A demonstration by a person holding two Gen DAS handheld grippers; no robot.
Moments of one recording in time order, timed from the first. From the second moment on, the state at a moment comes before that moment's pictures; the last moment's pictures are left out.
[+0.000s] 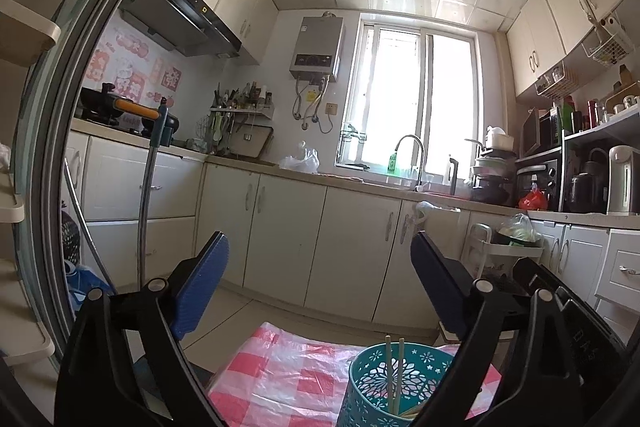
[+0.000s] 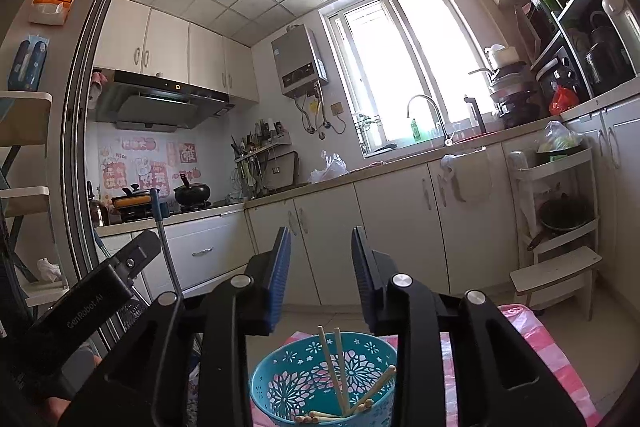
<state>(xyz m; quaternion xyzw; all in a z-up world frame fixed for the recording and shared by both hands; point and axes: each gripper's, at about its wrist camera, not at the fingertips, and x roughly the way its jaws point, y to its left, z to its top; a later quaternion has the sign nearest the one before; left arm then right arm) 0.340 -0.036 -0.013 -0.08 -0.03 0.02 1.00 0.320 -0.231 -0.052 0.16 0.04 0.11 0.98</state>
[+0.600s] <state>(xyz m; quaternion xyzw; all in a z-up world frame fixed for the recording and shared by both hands) 0.309 -0.026 -0.007 -0.05 0.07 0.03 1.00 0.269 -0.226 -0.045 0.14 0.12 0.08 0.98</state>
